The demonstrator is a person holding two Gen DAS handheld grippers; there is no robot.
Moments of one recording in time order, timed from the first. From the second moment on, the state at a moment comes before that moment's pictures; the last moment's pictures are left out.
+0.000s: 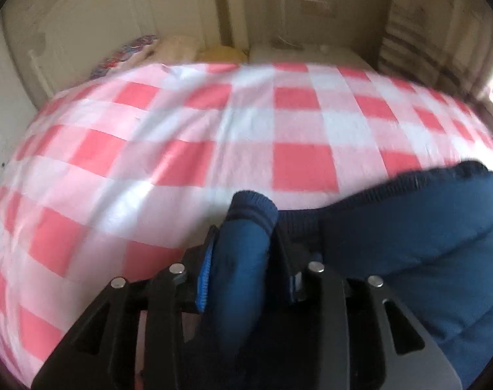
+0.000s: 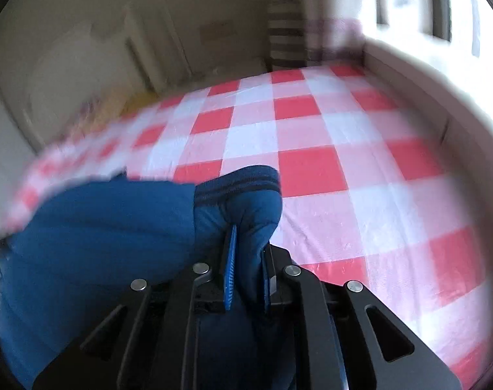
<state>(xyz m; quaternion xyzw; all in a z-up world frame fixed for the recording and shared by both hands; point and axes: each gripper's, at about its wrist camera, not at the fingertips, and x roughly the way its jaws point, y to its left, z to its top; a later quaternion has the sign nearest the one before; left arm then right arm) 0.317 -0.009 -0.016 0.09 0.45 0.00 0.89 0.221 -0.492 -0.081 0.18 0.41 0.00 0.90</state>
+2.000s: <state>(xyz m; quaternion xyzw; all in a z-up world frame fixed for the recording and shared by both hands) 0.389 -0.150 -0.041 0.12 0.47 -0.06 0.87 0.341 -0.349 -0.051 0.01 0.46 -0.02 0.89</state>
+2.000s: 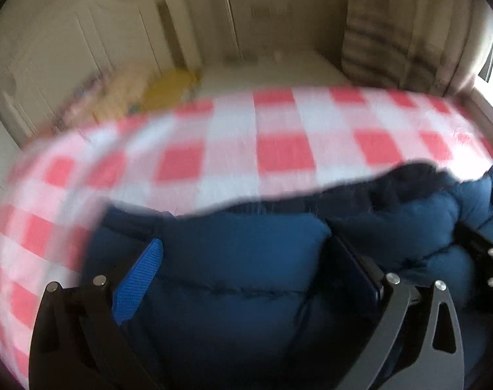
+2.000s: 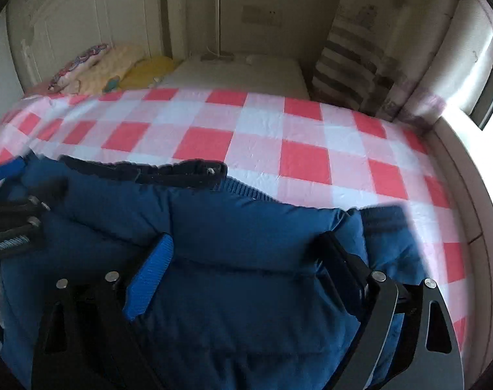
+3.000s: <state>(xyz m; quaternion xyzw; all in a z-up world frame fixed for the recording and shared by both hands) 0.387 -0.077 -0.009 0.04 0.44 -0.02 0.90 0.345 -0.371 -0.066 0.08 0.47 0.02 0.88</state>
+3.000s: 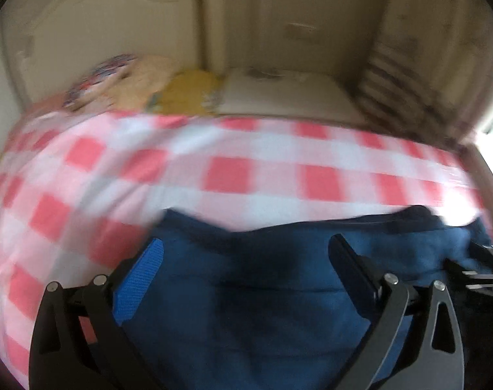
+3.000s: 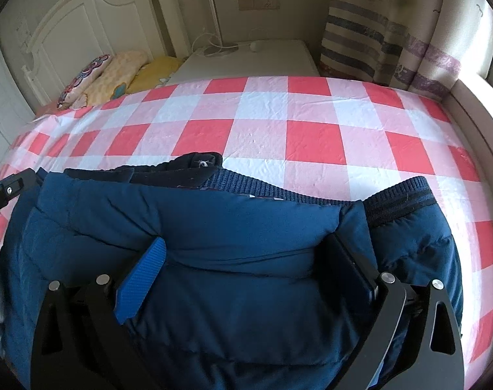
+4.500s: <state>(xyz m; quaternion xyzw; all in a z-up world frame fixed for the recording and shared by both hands) 0.369 -0.049 -0.014 -0.03 0.44 0.01 0.90 0.322 -0.400 -0.067 0.09 0.46 -0.02 0.88</state>
